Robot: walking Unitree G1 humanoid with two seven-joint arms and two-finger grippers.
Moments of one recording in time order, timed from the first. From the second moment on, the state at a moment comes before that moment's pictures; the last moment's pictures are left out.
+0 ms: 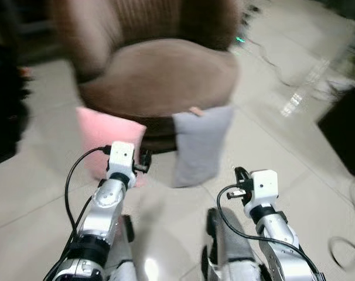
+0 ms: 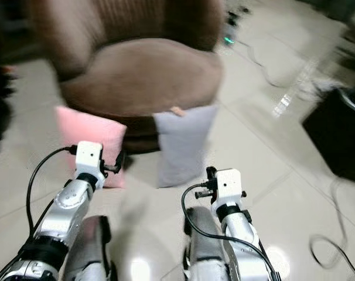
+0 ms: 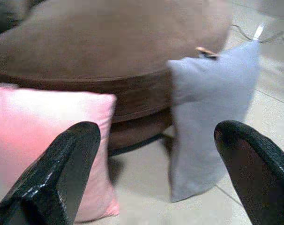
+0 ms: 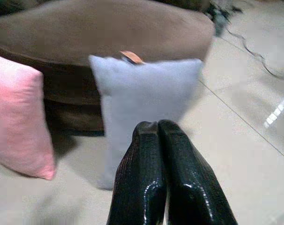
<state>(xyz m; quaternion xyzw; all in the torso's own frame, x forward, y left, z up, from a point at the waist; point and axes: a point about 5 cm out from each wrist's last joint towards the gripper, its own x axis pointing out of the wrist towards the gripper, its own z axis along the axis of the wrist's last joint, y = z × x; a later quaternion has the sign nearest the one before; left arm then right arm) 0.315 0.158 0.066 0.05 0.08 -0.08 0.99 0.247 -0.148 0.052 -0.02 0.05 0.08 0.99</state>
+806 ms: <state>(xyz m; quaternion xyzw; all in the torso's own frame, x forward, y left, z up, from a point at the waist) 0.316 0.156 0.067 0.06 0.08 -0.08 0.99 0.247 -0.147 0.051 -0.02 0.06 0.09 0.99</state>
